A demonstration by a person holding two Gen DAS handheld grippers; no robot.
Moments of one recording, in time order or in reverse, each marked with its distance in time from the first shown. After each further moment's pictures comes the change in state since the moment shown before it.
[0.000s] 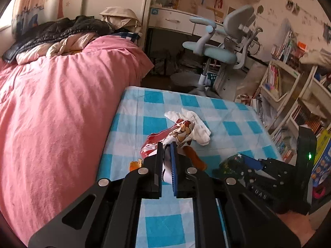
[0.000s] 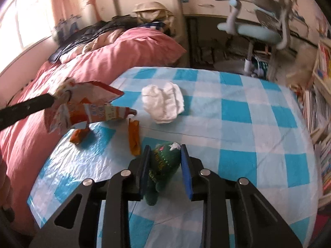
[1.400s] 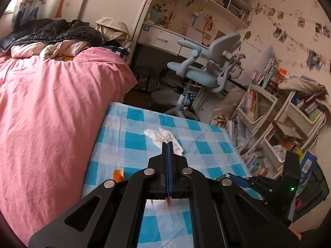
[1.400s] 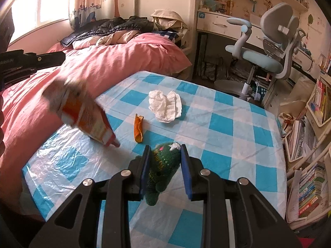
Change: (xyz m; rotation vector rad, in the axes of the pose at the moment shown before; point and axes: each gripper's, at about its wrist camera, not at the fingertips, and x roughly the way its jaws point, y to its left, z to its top) left arm -0.048 0.004 0.006 -0.086 -0.125 -0.171; right arm -0.040 0.011 -0.007 -0.170 -0.051 -0.058
